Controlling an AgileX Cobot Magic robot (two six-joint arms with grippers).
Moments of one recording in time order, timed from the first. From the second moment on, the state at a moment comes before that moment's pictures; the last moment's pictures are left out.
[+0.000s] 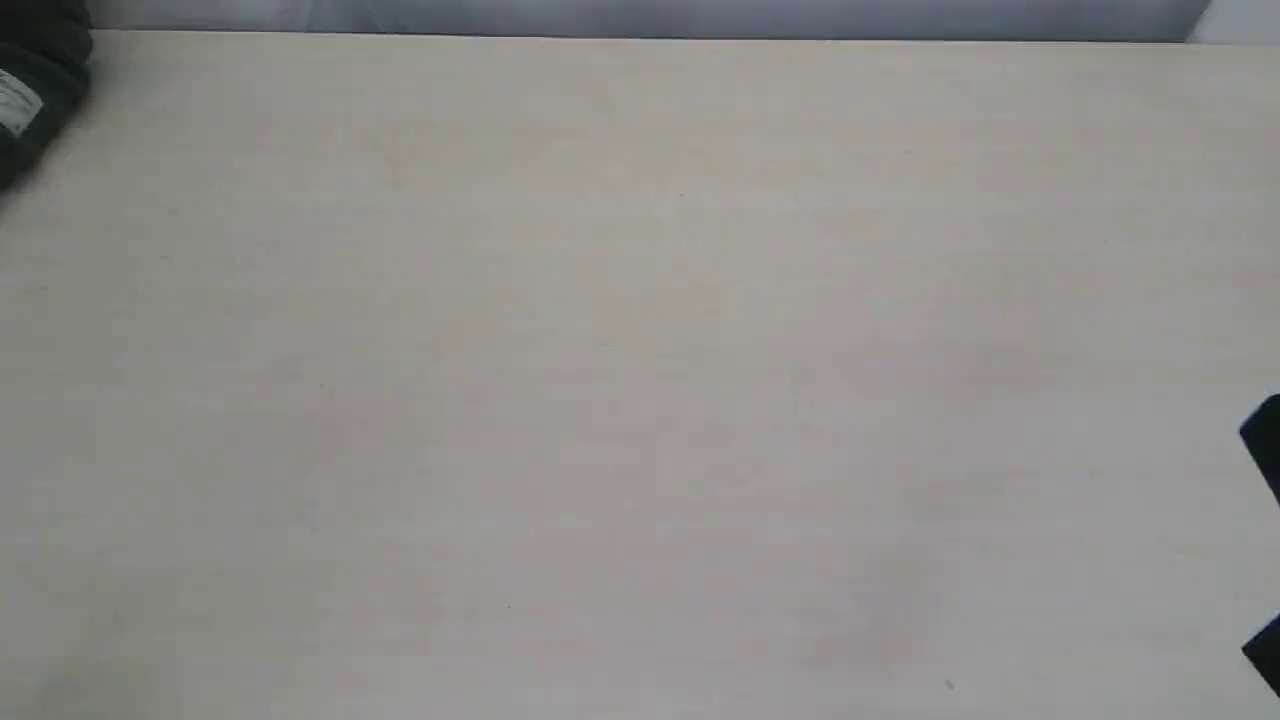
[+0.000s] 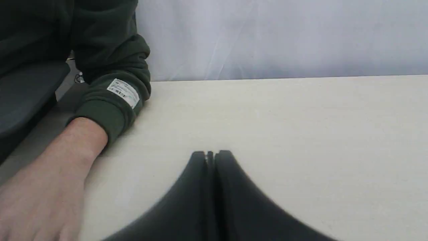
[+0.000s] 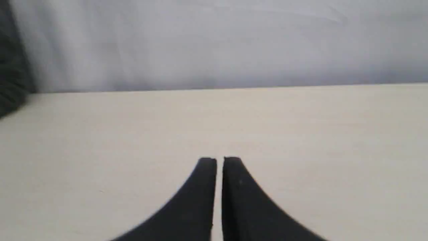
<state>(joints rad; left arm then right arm) 0.00 0.00 0.00 0.07 0.26 -0.07 0.31 0.01 0.00 -0.44 0.23 0.62</state>
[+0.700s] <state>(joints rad) 0.00 0.00 0.00 0.07 0.26 -0.07 0.11 0.01 0.00 -0.50 0.28 0.61</state>
